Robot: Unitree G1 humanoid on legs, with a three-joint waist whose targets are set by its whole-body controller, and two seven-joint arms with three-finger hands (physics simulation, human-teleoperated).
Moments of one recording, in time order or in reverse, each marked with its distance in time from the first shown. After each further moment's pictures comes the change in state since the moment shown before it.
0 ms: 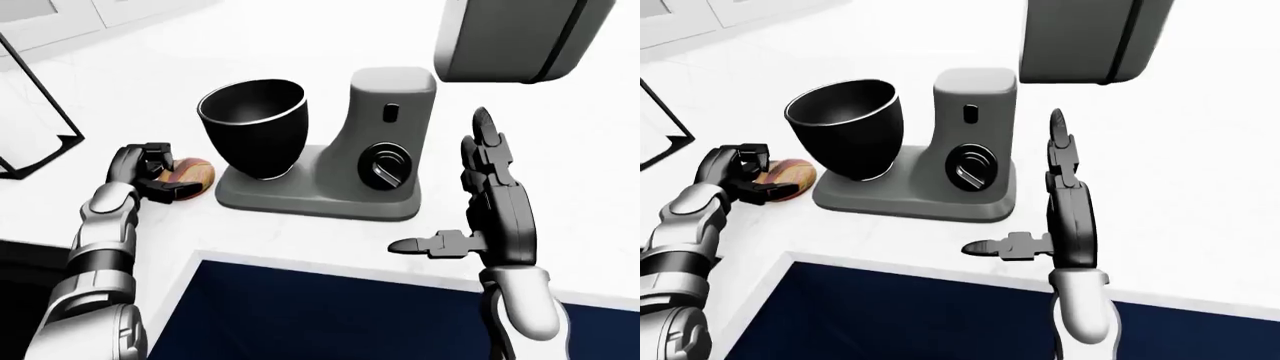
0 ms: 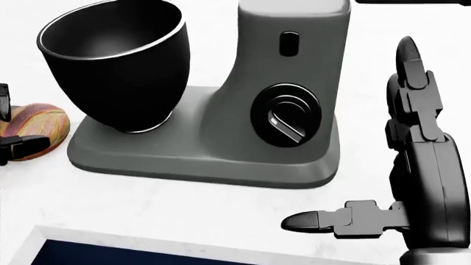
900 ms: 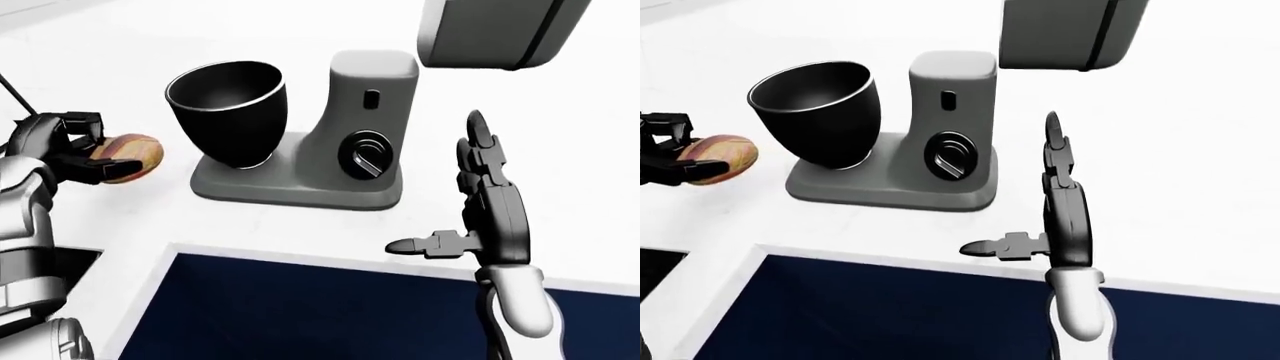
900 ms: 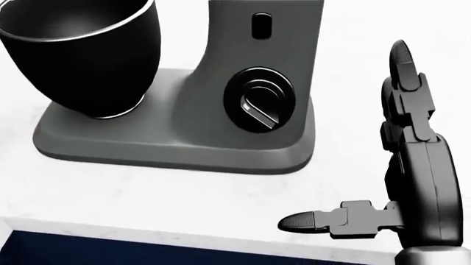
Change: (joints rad) left arm 0.044 0.204 0.072 -0.362 -0.059 0.377 -0.114; right arm -0.001 0.000 0.013 0.016 -0.006 0.004 -0.005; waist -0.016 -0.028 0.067
